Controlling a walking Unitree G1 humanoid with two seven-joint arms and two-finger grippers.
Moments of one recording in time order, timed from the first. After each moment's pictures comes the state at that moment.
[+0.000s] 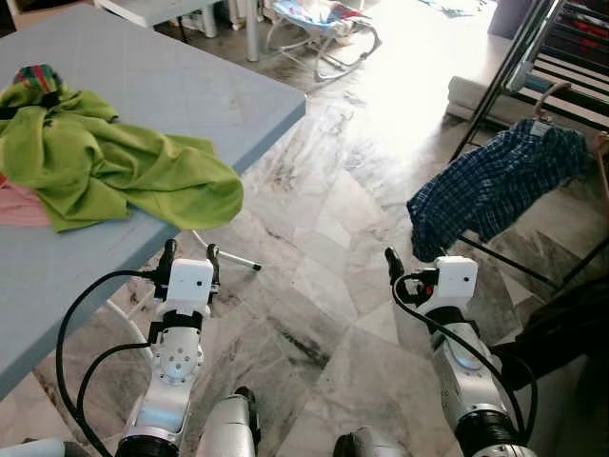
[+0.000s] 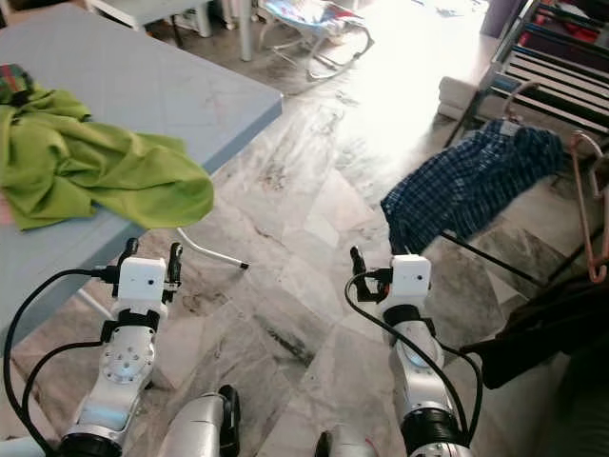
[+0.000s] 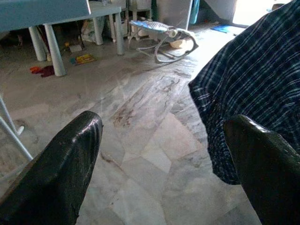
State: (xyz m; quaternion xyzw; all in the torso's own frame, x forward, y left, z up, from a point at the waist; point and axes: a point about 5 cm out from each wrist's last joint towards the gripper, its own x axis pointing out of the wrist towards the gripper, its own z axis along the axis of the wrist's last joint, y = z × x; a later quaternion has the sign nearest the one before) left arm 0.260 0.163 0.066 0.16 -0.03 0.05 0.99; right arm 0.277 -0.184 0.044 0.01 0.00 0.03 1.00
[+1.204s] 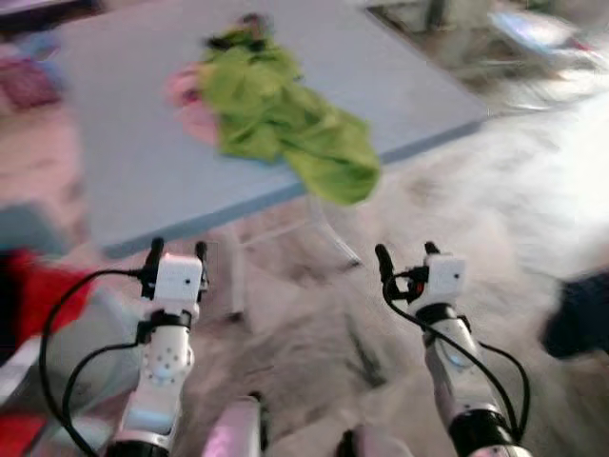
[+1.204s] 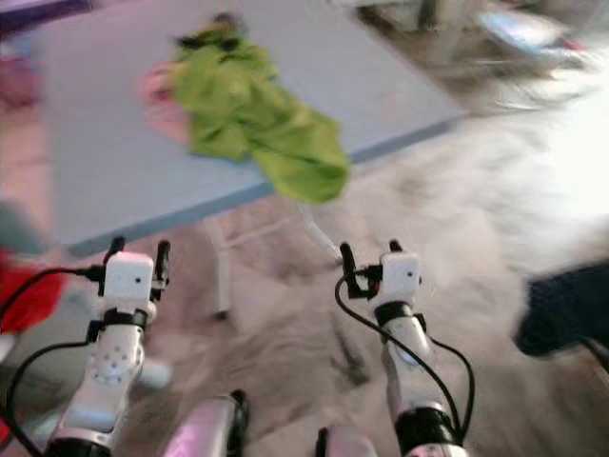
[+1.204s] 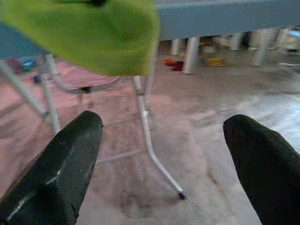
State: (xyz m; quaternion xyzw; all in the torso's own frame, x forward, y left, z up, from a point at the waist) left arm 0.256 0.165 0.071 0.16 -0.03 0.06 0.98; right arm 0.280 -0.176 0.050 0.00 -0.01 0.05 1.00
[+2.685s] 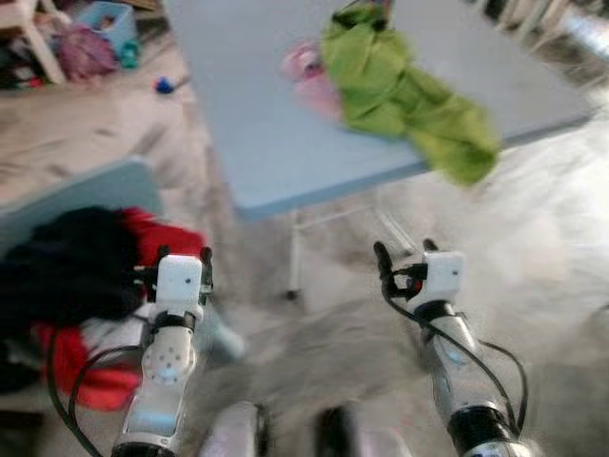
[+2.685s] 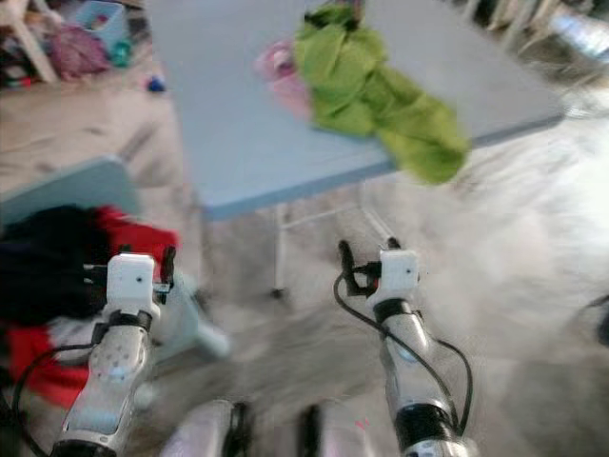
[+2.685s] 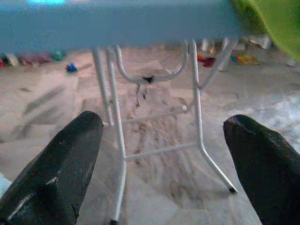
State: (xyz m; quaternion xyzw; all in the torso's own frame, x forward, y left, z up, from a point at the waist) left arm 0.255 0.151 0.064 0.11 0.01 0.04 0.99; right arm 0.280 -0.184 0.050 -0.01 0.00 0.04 1.00
